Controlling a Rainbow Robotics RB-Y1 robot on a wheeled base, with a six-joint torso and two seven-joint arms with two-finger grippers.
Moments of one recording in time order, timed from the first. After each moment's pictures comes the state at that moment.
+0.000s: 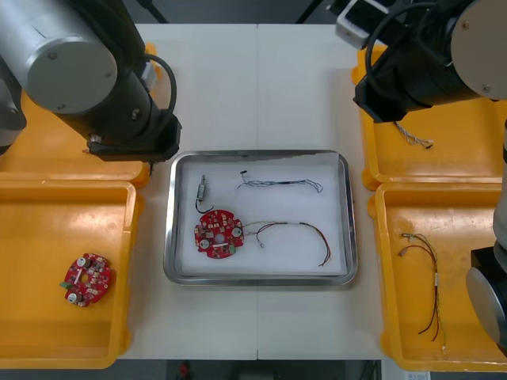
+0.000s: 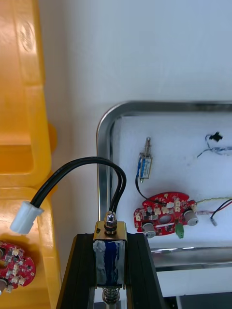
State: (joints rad) right arm -0.76 -0.39 0.04 -2.13 -0.40 1.92 1.96; left arm -0.84 0.71 -0.39 -1.97 0.87 1.91 -0.66
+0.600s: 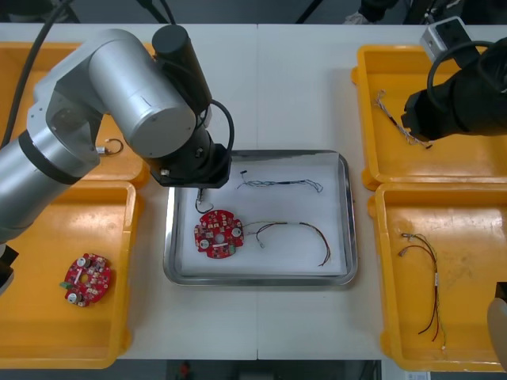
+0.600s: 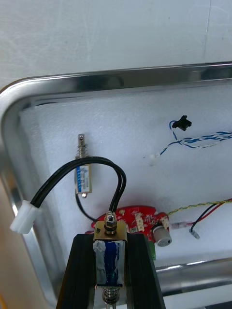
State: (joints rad) right arm -0.59 -0.41 -0.13 -2.15 -0.38 1.92 1.61; left arm -0.85 0.59 -0.61 -1.81 0.80 1.69 -0.66
